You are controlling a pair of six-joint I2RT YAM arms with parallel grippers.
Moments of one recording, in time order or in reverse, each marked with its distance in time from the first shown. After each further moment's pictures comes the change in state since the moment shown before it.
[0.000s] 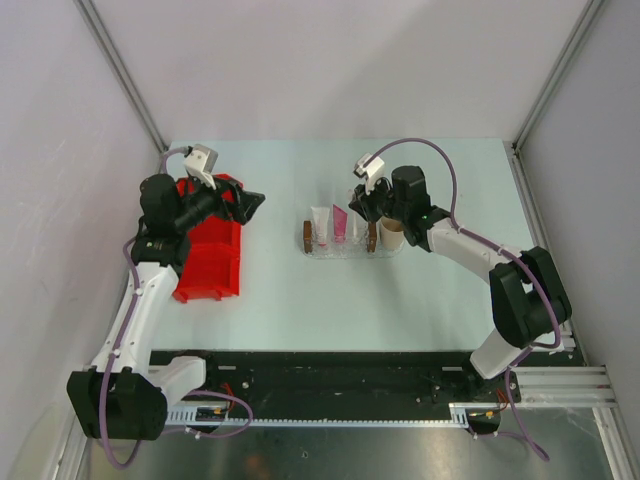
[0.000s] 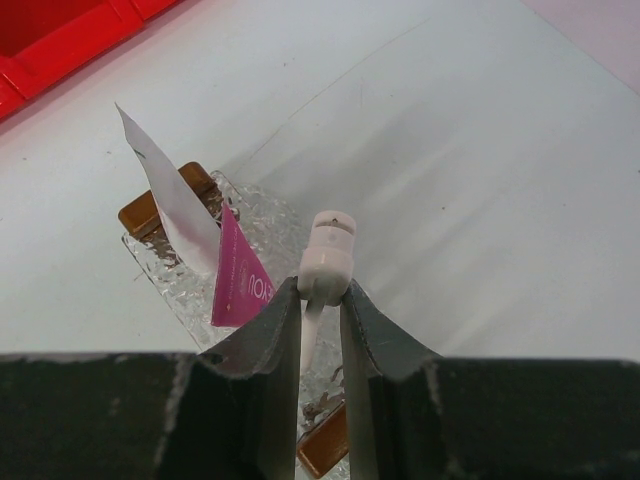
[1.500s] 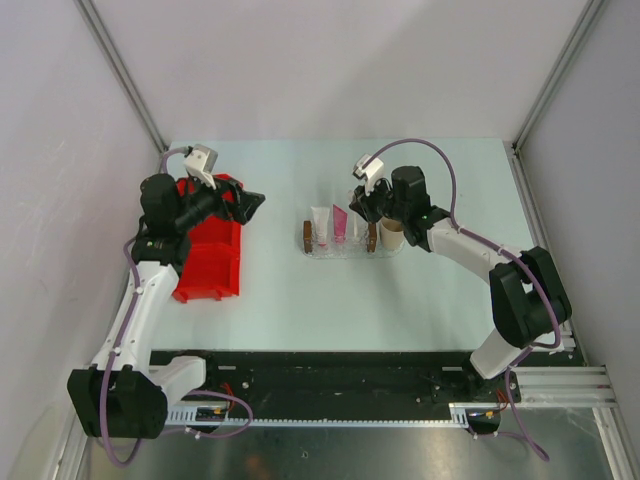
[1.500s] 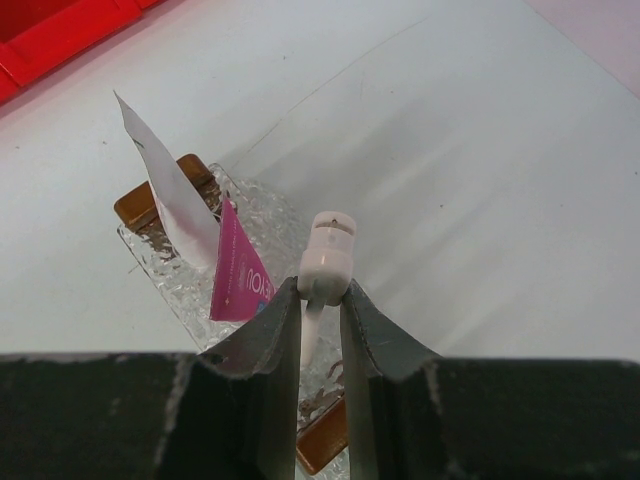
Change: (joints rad) left arm 0.003 0.008 -0.002 0.000 0.004 -0.008; right arm 0.001 0.000 0.000 -0.010 -0.003 -0.029
